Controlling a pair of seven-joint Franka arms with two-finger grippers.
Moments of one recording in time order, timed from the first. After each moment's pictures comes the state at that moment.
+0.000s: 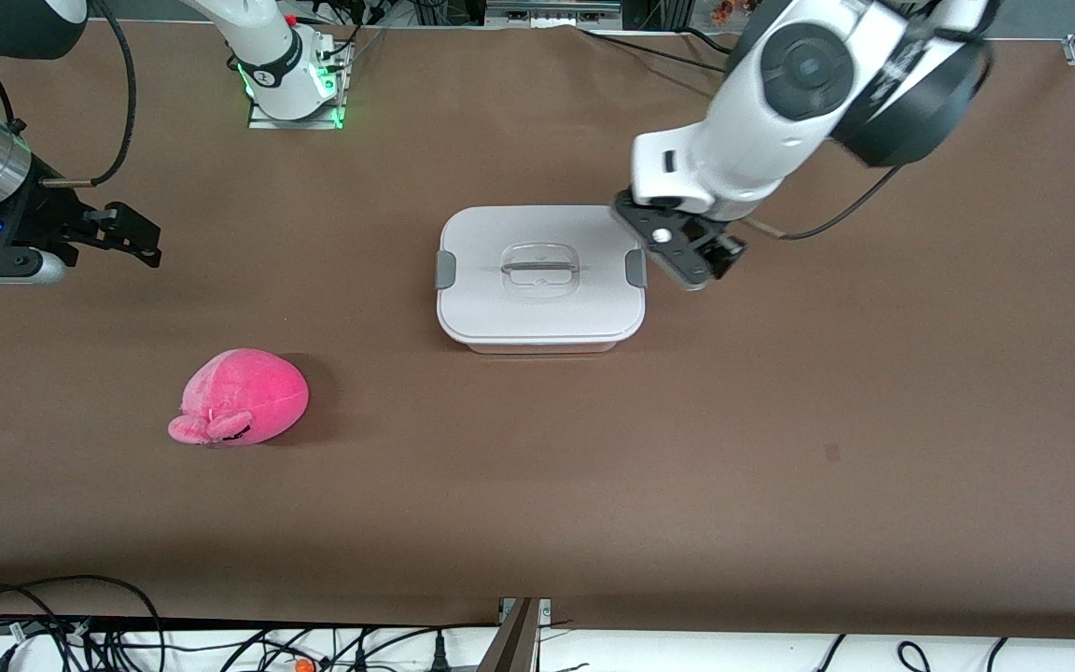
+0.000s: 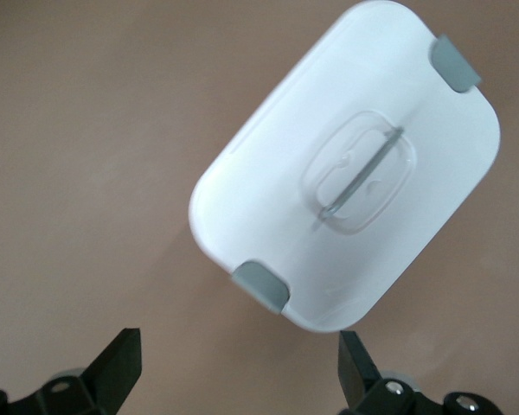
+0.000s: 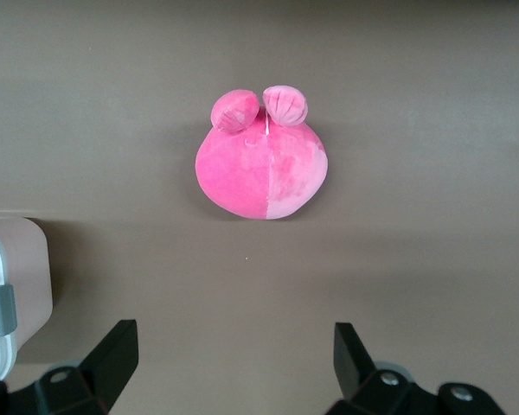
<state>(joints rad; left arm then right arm) -0.28 0.33 -0.33 -1.46 -0.06 1.71 0.26 0.28 0.08 -0.18 -1.55 -0.02 1.65 0.09</state>
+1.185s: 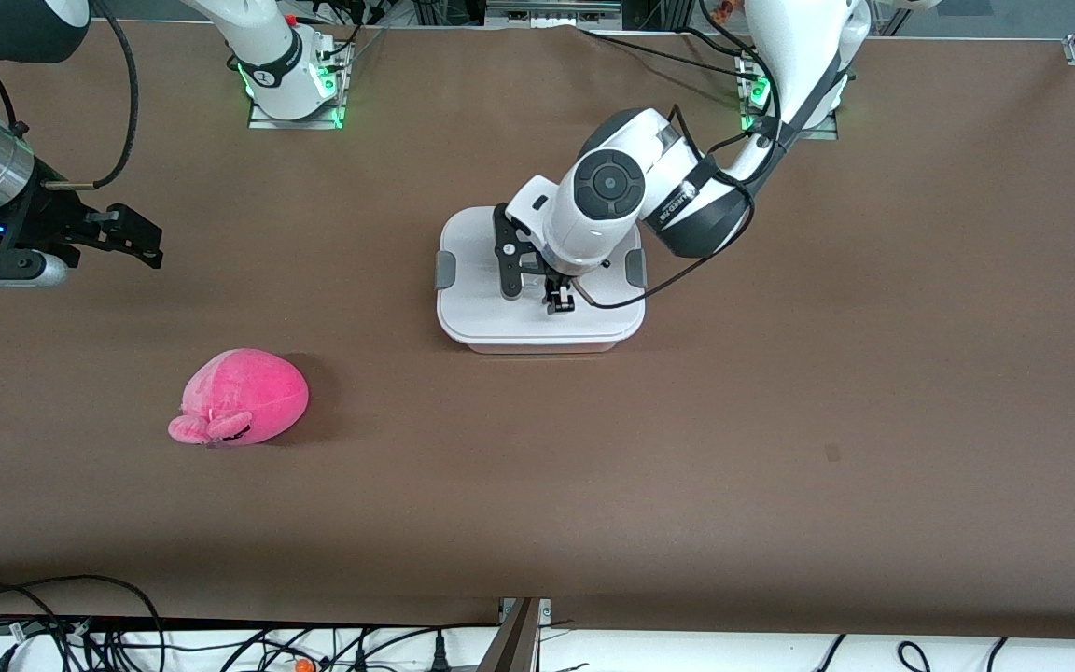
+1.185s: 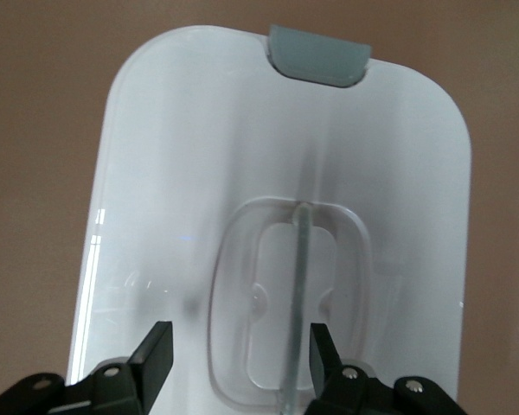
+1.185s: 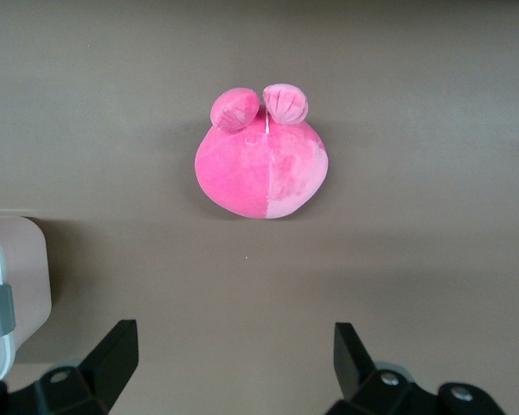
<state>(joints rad) -0.45 0.58 -0.34 -1.46 -0.06 2.01 0.72 0.28 0.09 -0.18 -1.55 -0.02 1.65 0.09</state>
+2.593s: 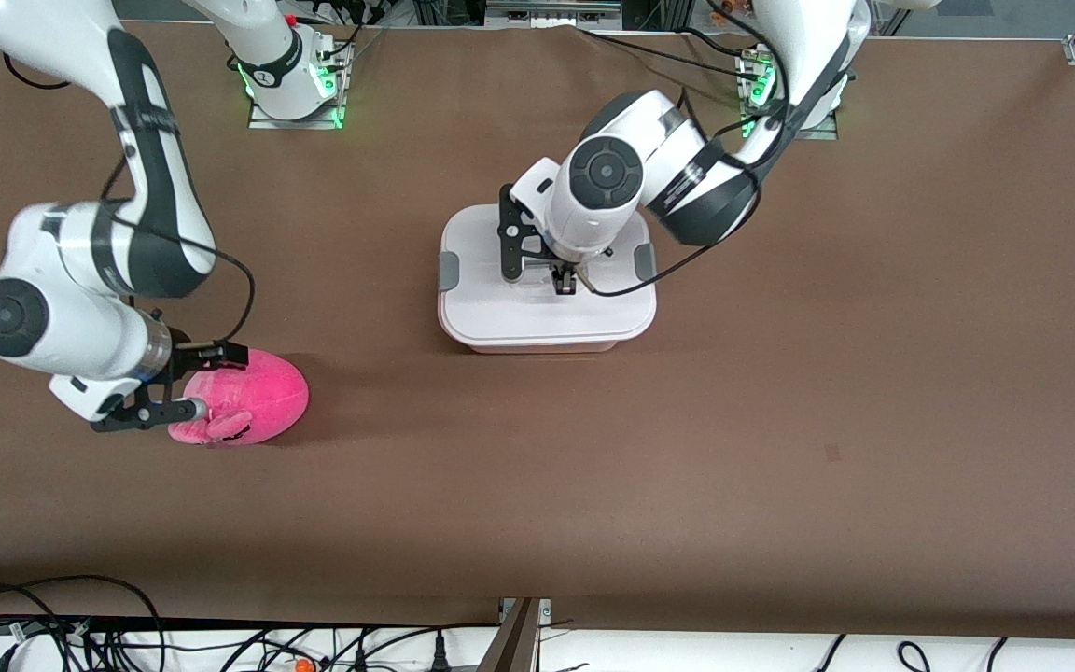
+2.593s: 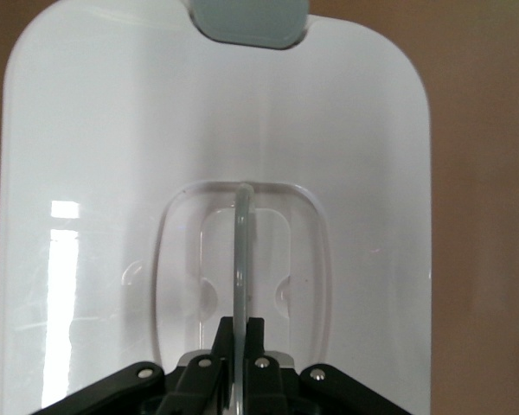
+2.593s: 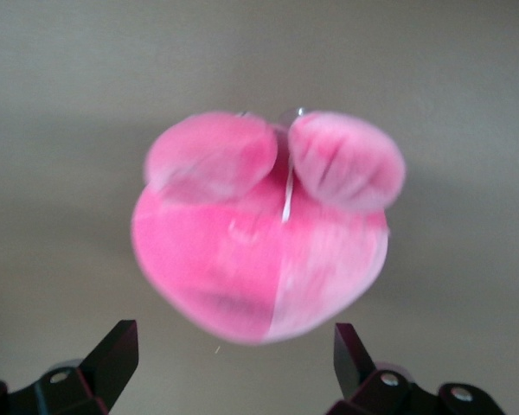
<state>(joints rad) -0.43 0.52 -0.34 -1.44 -0.06 1.87 0.77 0.23 0.52 -0.18 -1.56 0.05 1.96 -0.13</state>
